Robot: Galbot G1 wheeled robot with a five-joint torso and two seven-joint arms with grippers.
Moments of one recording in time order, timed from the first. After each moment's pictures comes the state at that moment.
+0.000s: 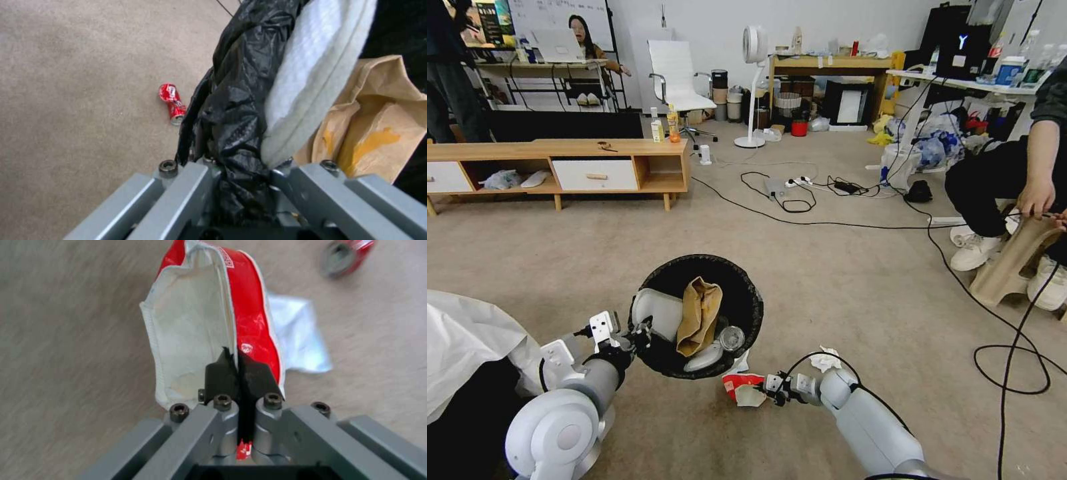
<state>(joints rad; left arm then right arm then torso) 1.25 -1.32 -0.59 -2.23 -0.96 0.70 -0.50 -0.58 1.40 0.06 0.68 -0.43 0.37 -0.68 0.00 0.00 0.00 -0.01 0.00</state>
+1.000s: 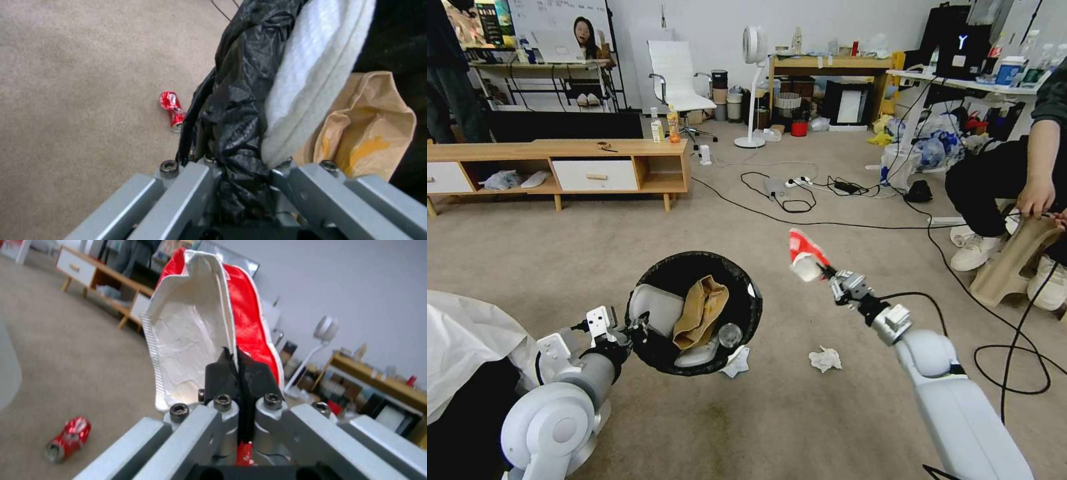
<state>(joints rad) 1.23 -1.29 -0.59 -2.23 -0.99 0.70 -0.51 -0.80 1.17 0.46 1.44 0.10 0.30 -0.53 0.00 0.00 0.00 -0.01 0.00</state>
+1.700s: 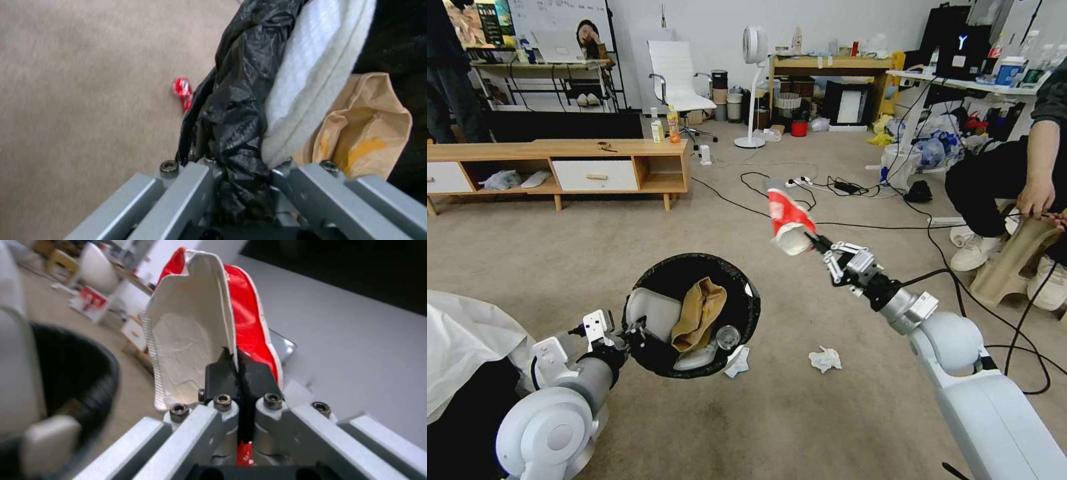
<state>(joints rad) 1.23 -1.29 -0.58 -2.26 -1.07 0.73 -0.64 -0.85 1.04 0.36 1.84 0.22 0.26 -0.55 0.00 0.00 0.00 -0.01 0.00</state>
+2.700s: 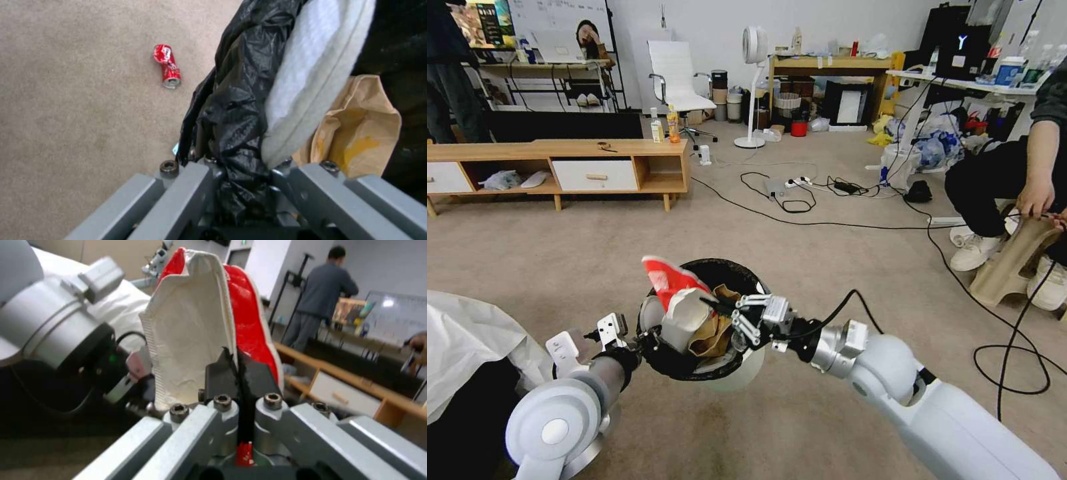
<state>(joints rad) 1.20 -1.28 -0.54 -2.27 -1.29 0.74 -0.81 -0.75 0.94 -0.13 1.94 0.52 0.09 -0.49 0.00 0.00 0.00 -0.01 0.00</state>
